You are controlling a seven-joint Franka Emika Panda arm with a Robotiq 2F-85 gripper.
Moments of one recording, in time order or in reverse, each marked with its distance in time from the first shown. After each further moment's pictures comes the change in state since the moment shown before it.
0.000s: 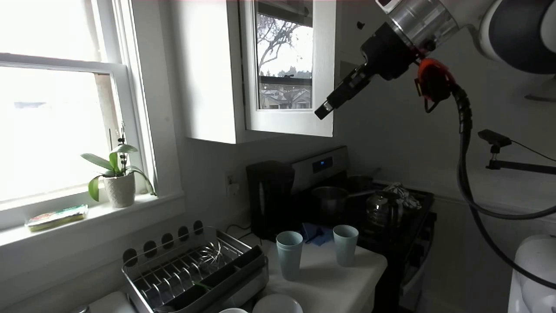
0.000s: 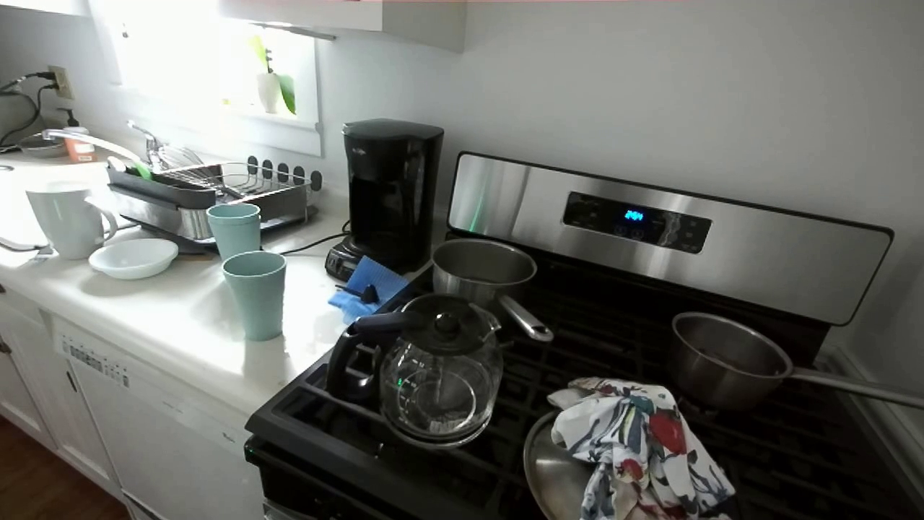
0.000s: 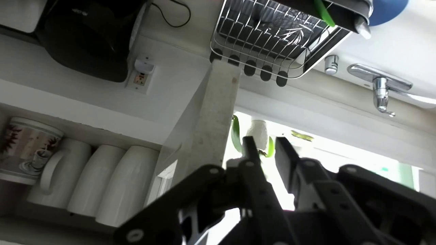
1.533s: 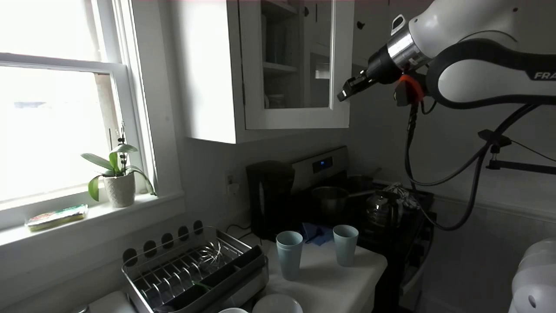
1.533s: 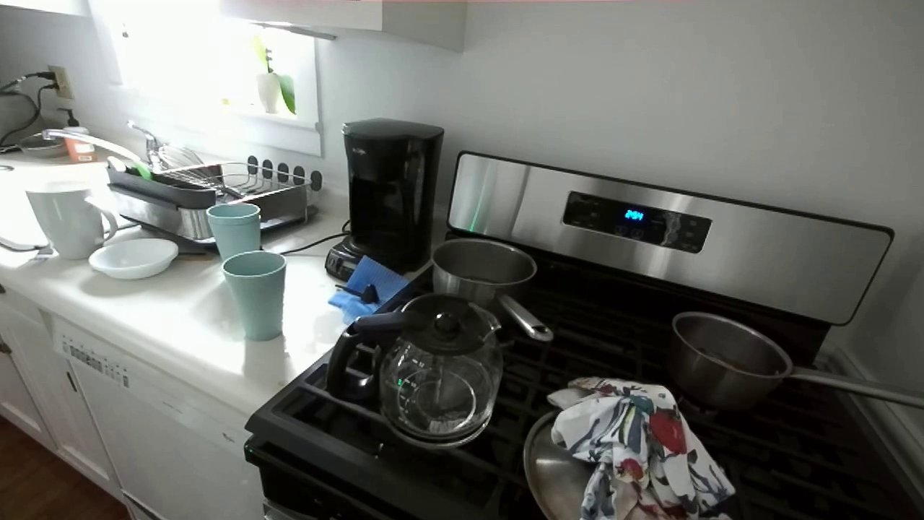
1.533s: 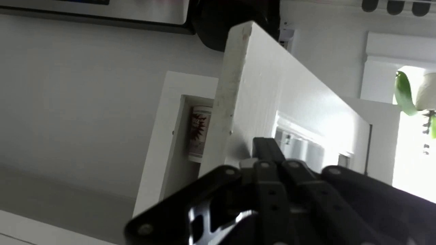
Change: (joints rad) arm -0.205 -0.014 -0.175 -0.128 -0.251 0.299 0.134
